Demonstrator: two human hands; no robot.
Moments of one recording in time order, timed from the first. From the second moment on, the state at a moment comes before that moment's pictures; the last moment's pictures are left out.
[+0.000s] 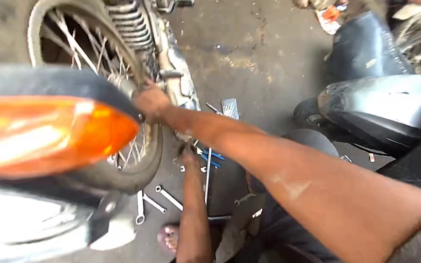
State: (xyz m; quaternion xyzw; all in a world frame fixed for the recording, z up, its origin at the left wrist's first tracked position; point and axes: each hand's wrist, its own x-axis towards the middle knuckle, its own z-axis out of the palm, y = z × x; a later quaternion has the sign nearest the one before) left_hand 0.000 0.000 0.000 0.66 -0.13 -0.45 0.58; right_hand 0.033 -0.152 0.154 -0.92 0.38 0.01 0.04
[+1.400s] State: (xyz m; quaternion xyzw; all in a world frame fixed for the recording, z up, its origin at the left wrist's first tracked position) left_hand 0.042 -0.061 0.025 0.38 0.05 -0.46 0.80; right_hand -0.029 -0.053 0.294 -0.90 0.40 0.09 0.14
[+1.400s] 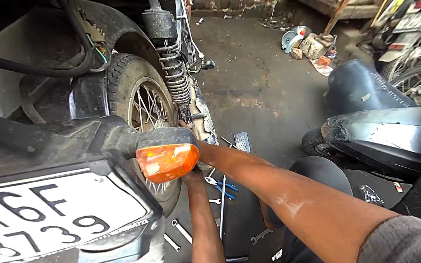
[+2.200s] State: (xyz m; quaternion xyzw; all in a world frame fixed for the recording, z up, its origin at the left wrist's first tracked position) left_hand 0.045 -0.046 0.047 0.54 -0.08 -0.34 0.76; right_hand 0.006 -0.107 0.230 -0.91 0.39 0.11 0.05
